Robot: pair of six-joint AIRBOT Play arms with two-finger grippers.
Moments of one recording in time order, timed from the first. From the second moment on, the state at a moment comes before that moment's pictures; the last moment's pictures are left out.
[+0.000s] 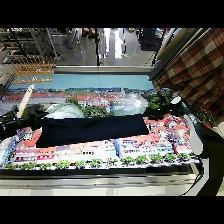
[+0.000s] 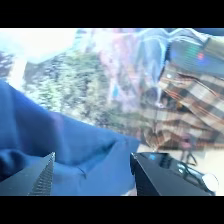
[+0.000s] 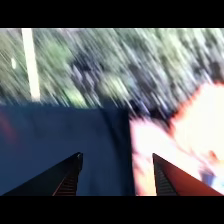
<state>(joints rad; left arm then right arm) 0.55 -1.73 1.18 0.26 -1.22 -1.00 -0.18 -1.95 1.65 -0.92 1.23 1.29</state>
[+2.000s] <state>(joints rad) 0.37 -1.32 1.32 1.00 -1.34 -1.13 0.71 -2.05 2.01 -0.97 0.91 1.59</state>
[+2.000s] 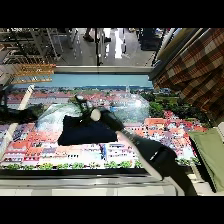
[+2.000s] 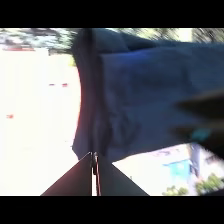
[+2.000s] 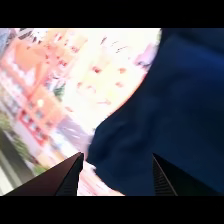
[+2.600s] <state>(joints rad) 0.04 -1.67 1.32 0.98 -1.16 -1.10 0.21 -1.79 1.54 -0.87 1.23 1.48</state>
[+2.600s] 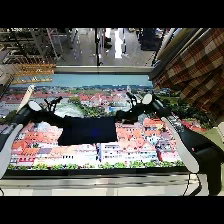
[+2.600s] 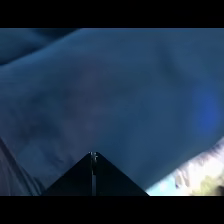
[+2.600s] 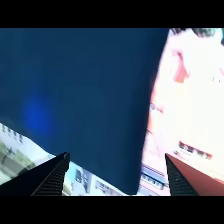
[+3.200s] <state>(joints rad) 0.01 -1.77 1.34 1.06 -1.07 -1.15 0.26 -2.01 1.53 -0.51 1.18 1.19</state>
